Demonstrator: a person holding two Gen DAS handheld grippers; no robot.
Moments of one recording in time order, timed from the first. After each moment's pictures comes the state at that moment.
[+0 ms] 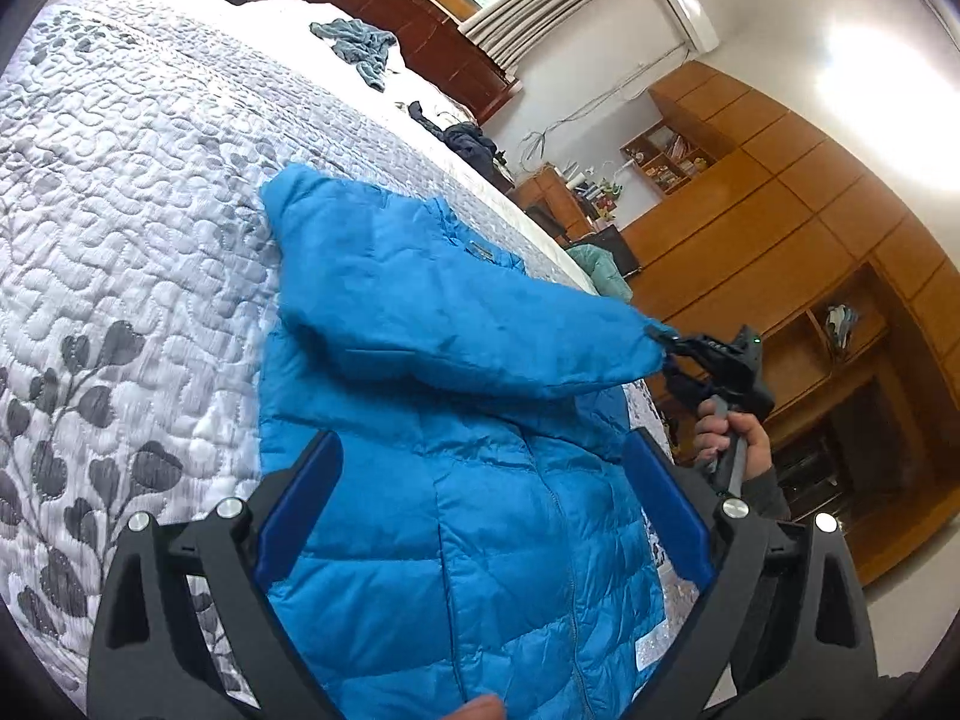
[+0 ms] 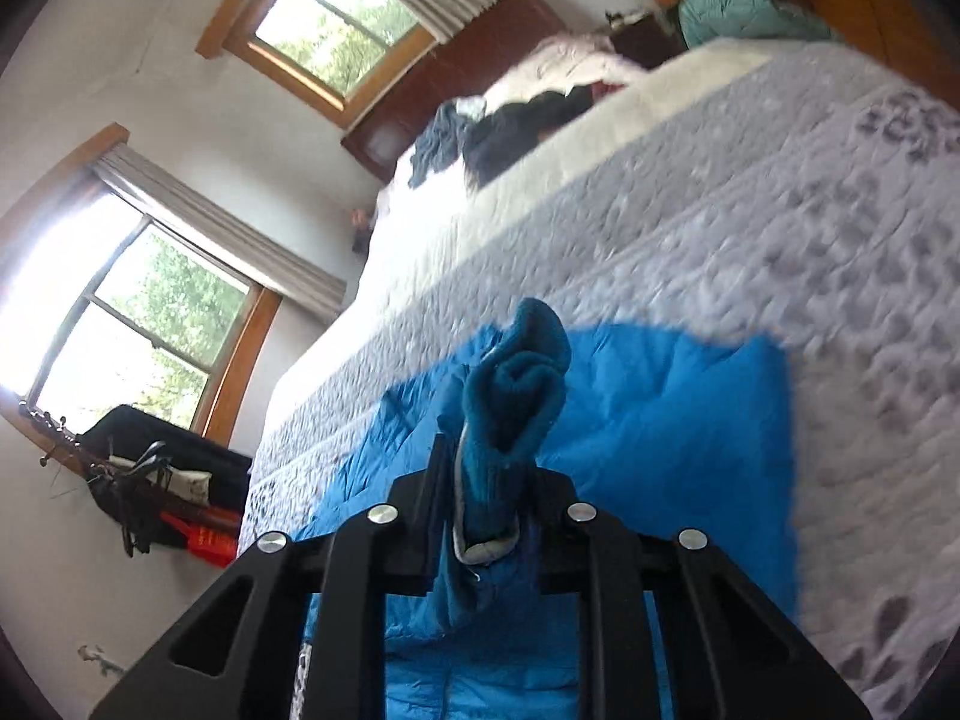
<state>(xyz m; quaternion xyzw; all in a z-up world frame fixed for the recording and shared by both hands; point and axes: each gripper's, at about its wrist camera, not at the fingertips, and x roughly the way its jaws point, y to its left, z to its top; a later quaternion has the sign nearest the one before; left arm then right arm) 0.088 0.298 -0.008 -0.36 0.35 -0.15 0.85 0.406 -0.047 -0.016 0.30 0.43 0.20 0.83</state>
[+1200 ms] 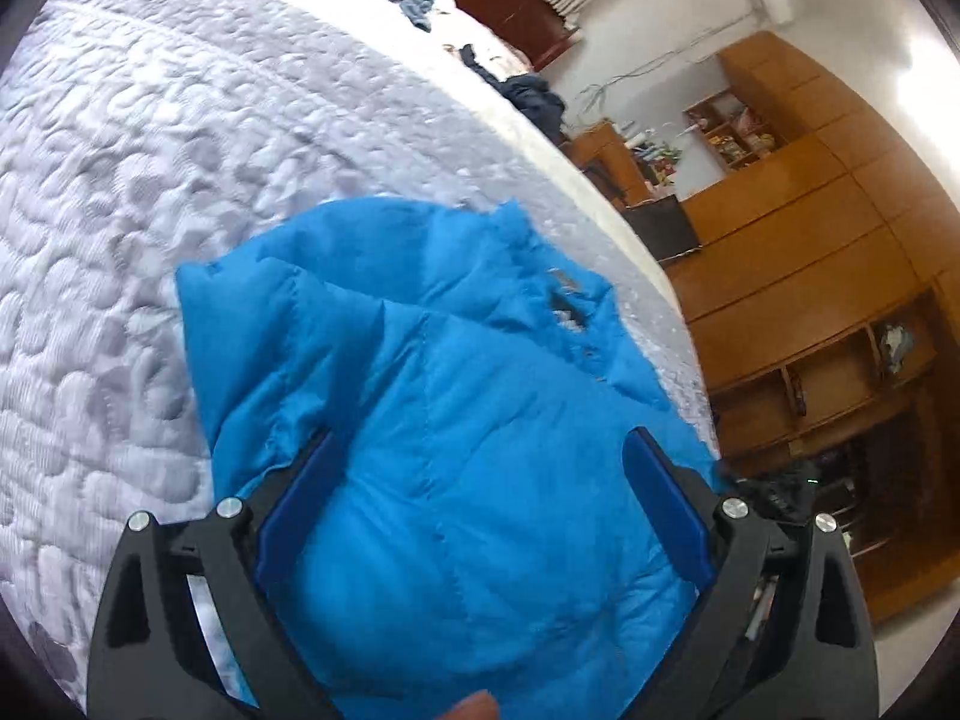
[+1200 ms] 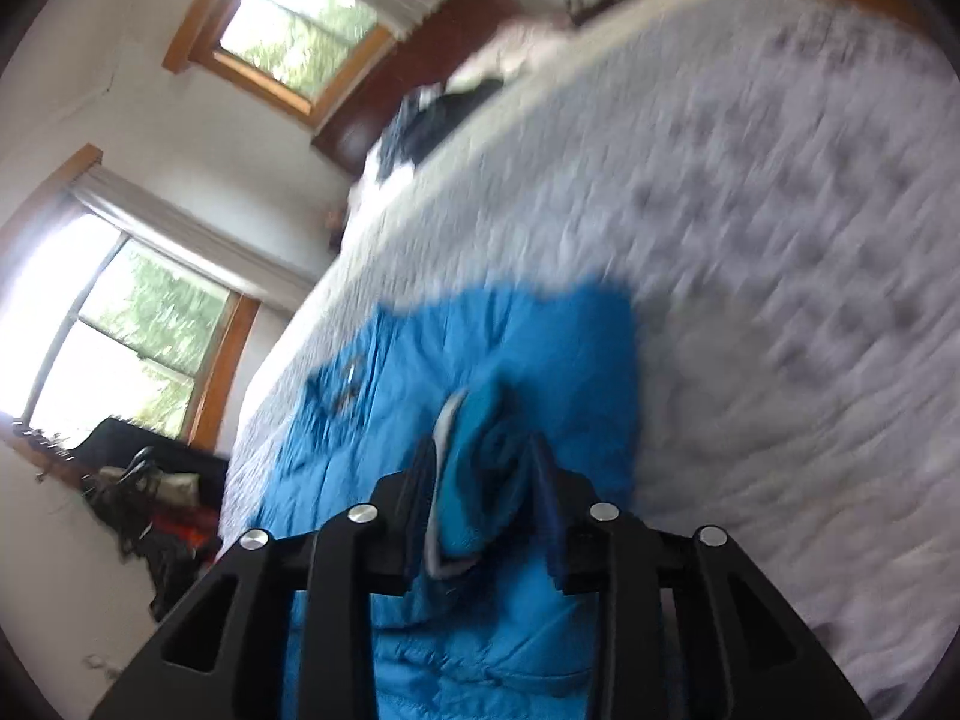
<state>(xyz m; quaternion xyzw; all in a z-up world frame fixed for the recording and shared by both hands) 0.265 0.322 -0.052 -0.36 0.44 -0.11 0.82 0.394 -0.112 -0.080 0.32 0.44 0.18 0.82</state>
